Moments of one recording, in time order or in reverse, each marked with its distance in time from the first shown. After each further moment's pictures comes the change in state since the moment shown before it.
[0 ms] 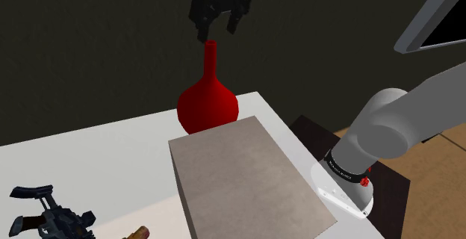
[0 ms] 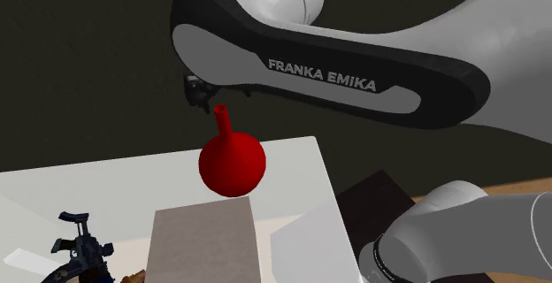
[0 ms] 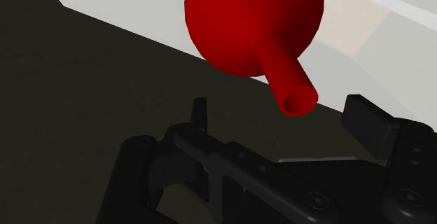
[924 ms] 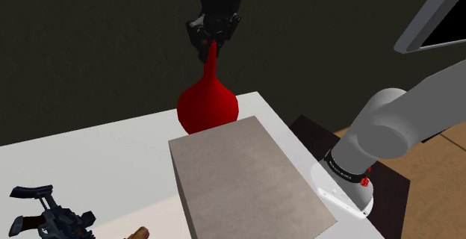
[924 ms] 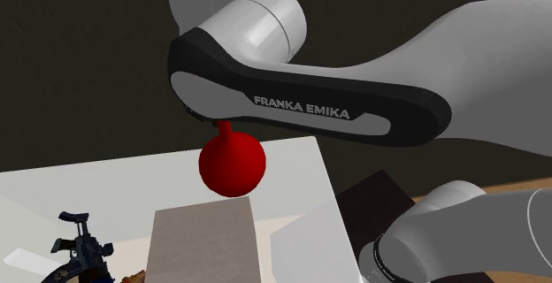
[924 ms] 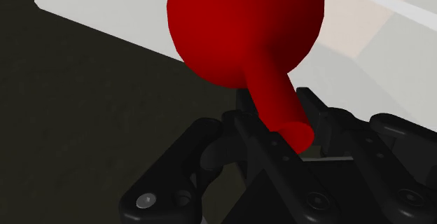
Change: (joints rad) arm 0.005 0.025 0.045 -0.074 -0.007 0.101 0.039
